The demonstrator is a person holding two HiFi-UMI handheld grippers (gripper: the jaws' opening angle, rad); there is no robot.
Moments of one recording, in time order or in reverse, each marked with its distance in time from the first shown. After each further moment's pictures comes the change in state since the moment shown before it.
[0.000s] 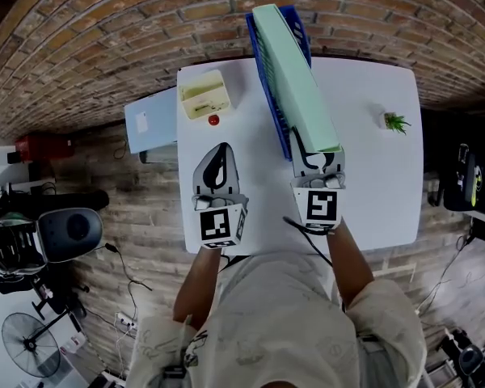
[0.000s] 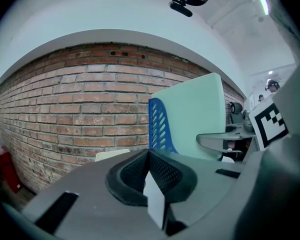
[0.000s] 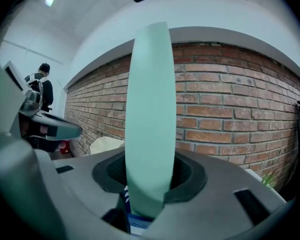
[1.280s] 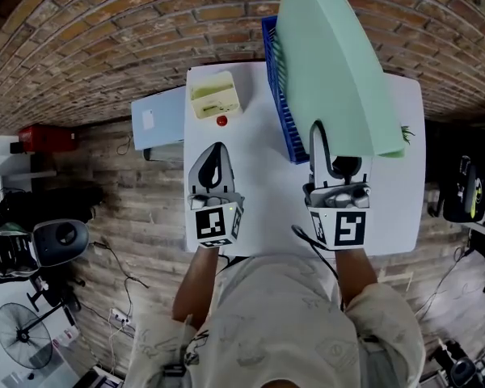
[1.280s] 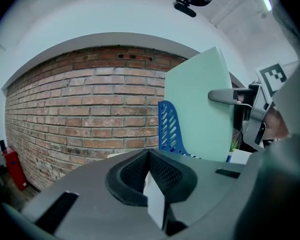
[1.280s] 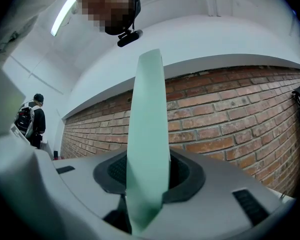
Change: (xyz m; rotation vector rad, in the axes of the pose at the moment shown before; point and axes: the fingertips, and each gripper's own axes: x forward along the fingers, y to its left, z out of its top) left arm -0.005 0.026 0.007 -0.011 -0.014 0.071; right arm -0.026 -0.021 0.099 0.110 -0.306 0.017
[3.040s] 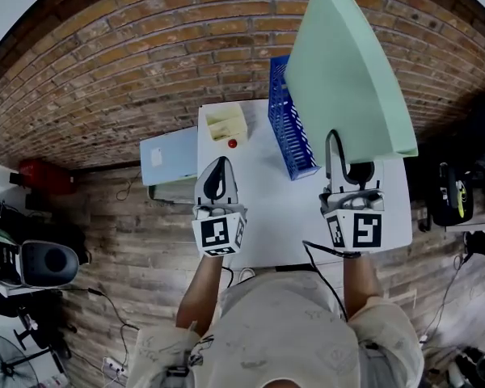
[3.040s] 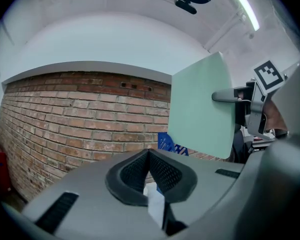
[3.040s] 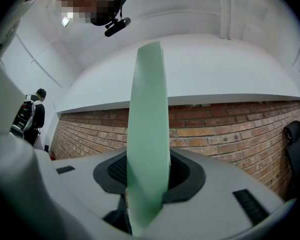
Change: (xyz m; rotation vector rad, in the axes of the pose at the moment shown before) left arm -0.056 0.019 0.064 -0.025 -0.229 -0.078; right arm -0.047 0.028 0.107 -0.129 -0.076 -0.095
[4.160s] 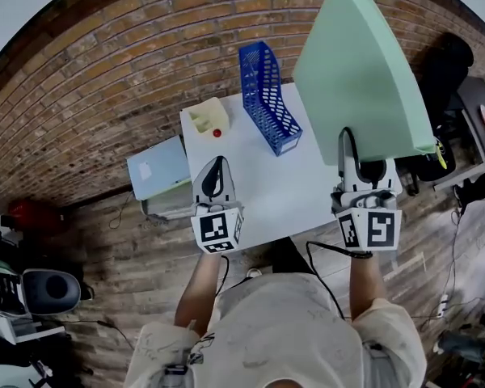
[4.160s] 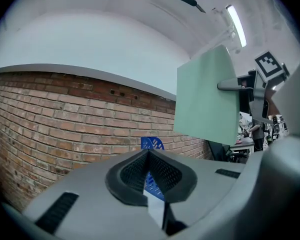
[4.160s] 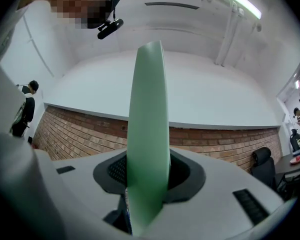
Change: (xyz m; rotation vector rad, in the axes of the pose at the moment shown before) left arm -0.071 -0.022 0.013 0.002 -0.038 -0.197; right arm -0.129 0.022 0.080 -0.099 -0.044 -0.215
